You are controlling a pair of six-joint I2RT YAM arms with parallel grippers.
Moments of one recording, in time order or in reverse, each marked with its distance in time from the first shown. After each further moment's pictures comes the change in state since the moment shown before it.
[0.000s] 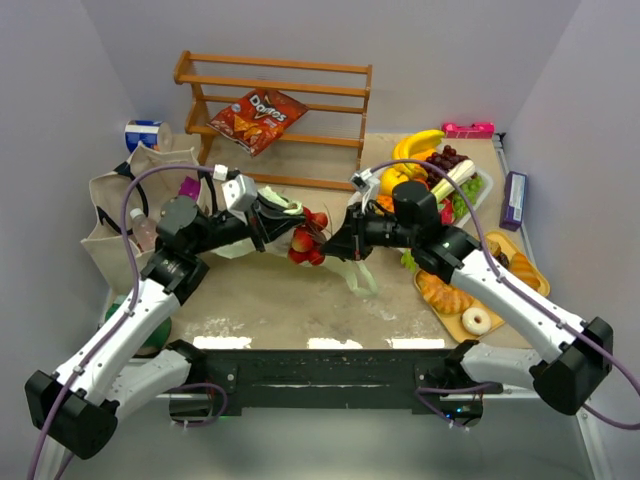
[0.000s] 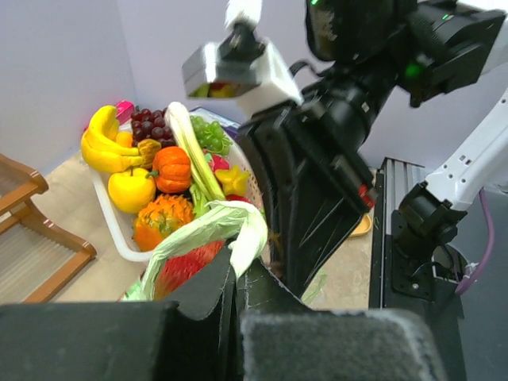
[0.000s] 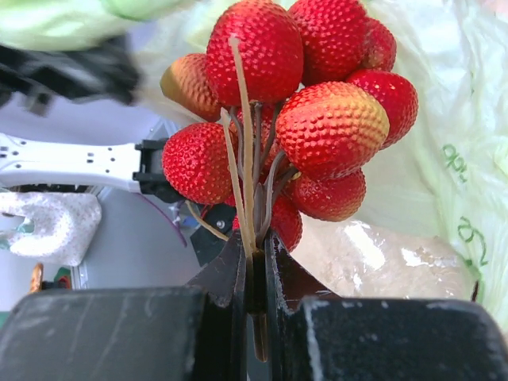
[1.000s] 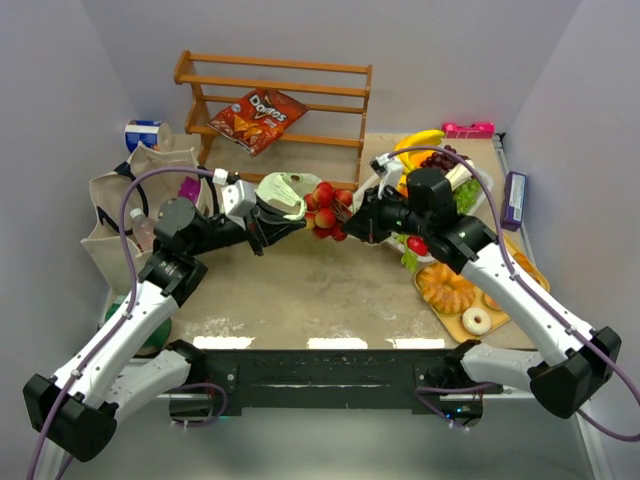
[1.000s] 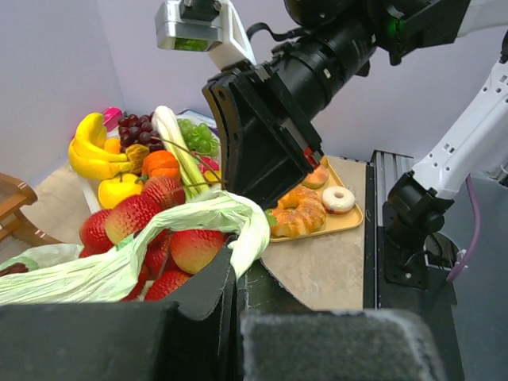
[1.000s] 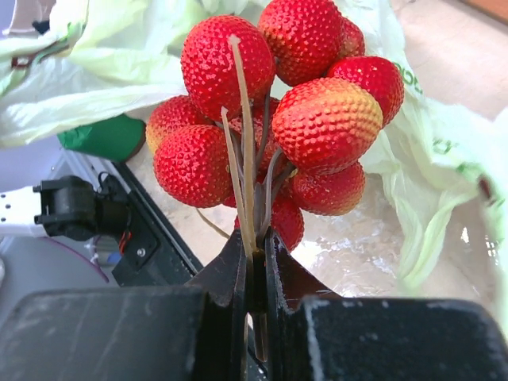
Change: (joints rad) left arm 0.000 -0.015 0.000 -0.006 0.051 0.020; right arm -0.072 0.007 0.098 -0.175 0.211 -0.140
